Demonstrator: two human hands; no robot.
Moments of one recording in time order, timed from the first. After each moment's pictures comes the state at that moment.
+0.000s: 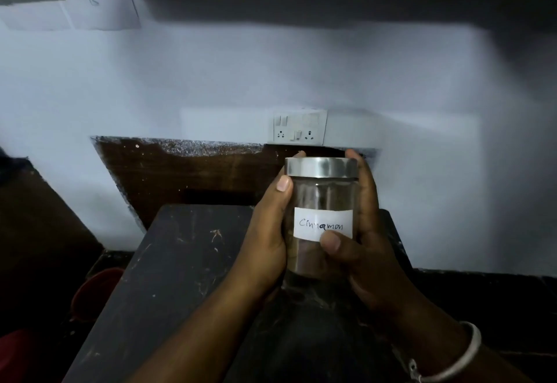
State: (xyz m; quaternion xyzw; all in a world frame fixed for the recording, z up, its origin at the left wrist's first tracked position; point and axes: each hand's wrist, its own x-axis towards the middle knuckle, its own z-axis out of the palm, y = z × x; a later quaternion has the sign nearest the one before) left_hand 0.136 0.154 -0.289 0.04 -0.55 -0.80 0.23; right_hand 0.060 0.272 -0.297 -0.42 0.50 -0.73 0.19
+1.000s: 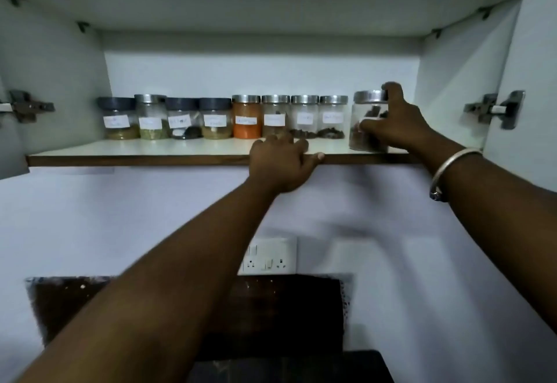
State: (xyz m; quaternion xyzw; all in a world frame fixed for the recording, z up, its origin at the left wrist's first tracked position) left_hand -0.159 0.018 -0.072 0.09 -0.92 0.11 0.36; right_hand -0.280 0.232 -0.003 -0.30 0.83 -0.40 -0.24
